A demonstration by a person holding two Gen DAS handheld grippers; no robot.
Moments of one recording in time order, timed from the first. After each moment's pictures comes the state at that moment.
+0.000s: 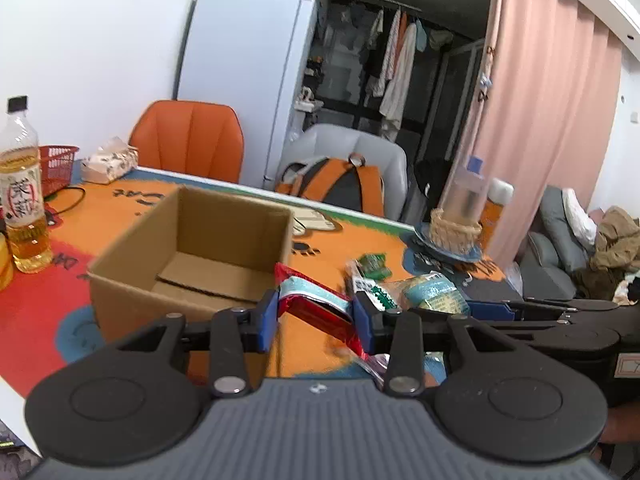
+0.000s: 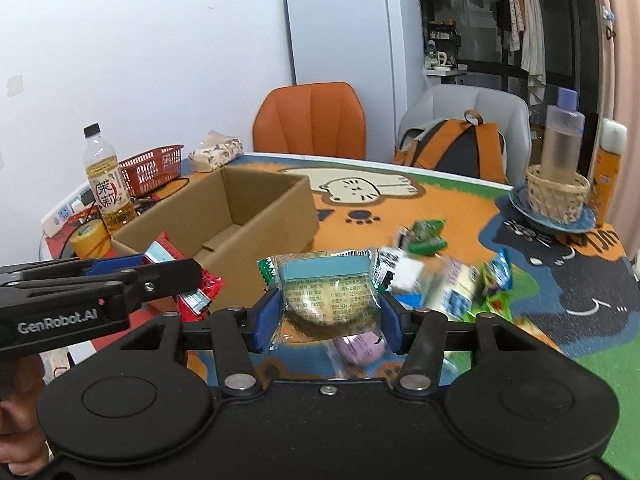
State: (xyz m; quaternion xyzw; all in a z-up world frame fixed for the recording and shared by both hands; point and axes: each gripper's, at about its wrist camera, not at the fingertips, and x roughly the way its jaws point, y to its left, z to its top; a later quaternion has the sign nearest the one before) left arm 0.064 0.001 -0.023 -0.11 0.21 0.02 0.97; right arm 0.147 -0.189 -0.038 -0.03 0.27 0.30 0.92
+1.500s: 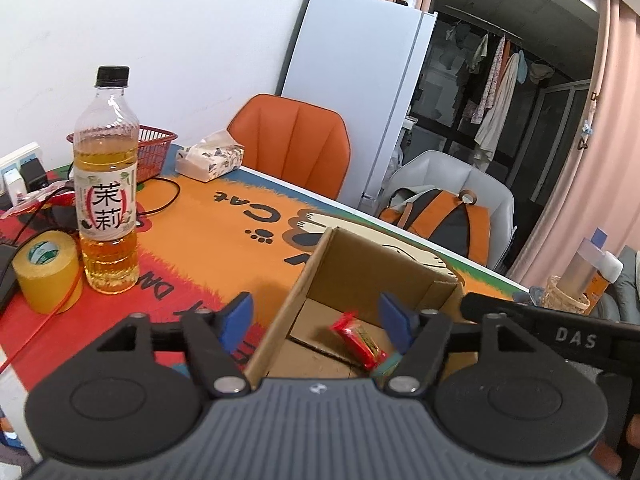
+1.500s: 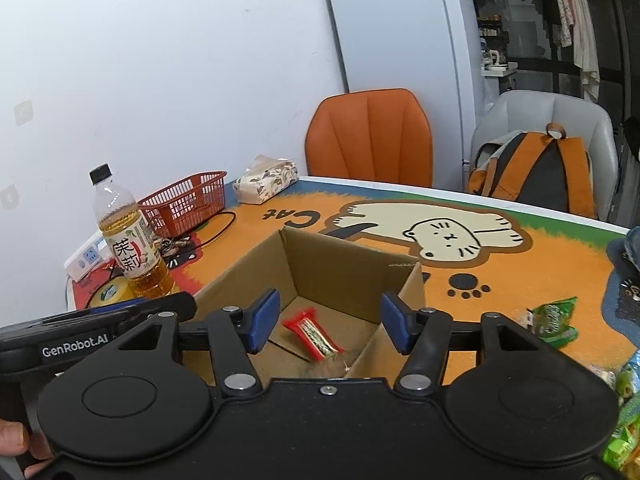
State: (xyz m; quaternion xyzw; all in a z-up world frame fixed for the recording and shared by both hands) left arm 0.111 0.121 -0.021 -0.17 0.21 0.15 0.95; right arm 0.218 -0.087 -0.021 0.01 0.27 0.36 0.89
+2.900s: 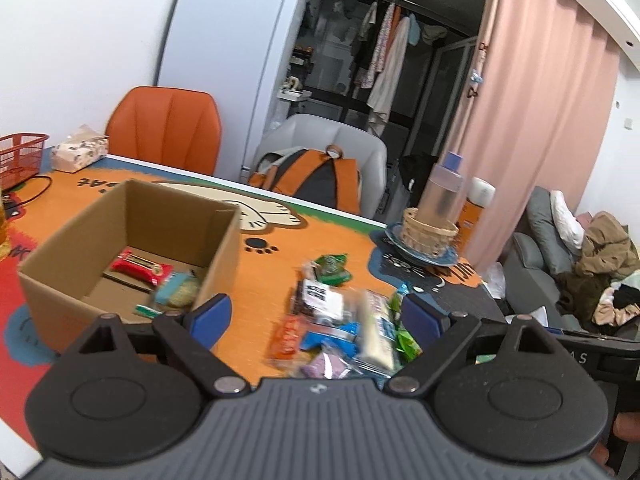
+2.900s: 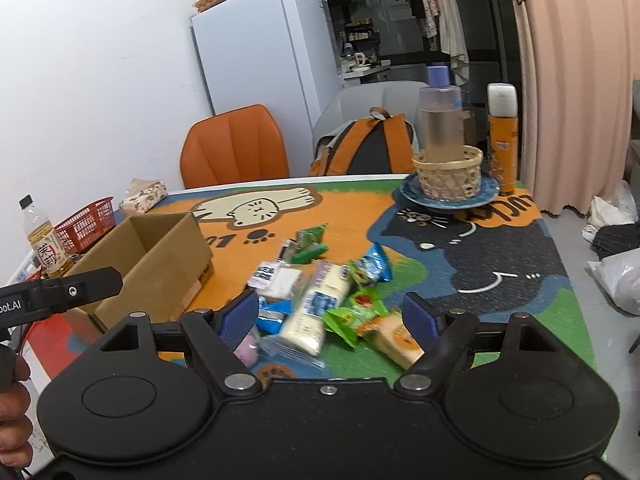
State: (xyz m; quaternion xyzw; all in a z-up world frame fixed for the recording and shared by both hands) left arm 0.098 -0.045 -0.022 -0.13 0.22 0.00 0.97; right arm 0.173 -0.307 -0.051 0.06 0.28 0.20 0.94
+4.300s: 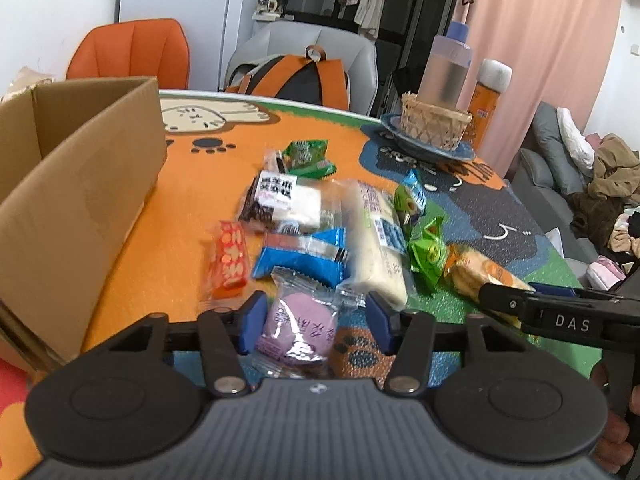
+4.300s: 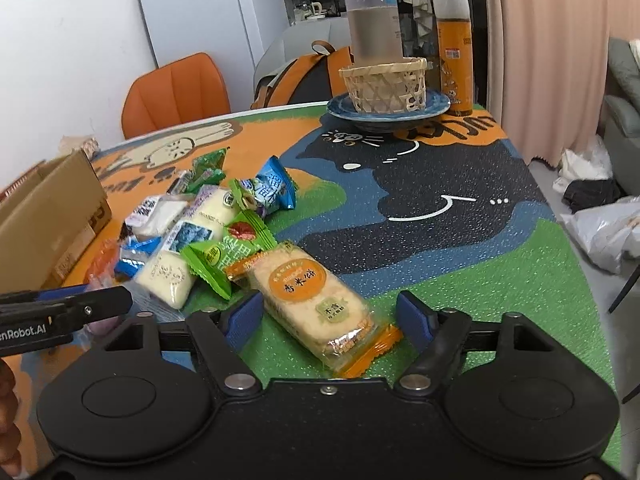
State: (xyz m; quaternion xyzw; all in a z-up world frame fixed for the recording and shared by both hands) left arm 0.178 -0.089 -0.113 -0.08 0.34 -0.02 0.94; right arm 0.229 -0.331 -0.134 0.04 0.35 0.15 0.92
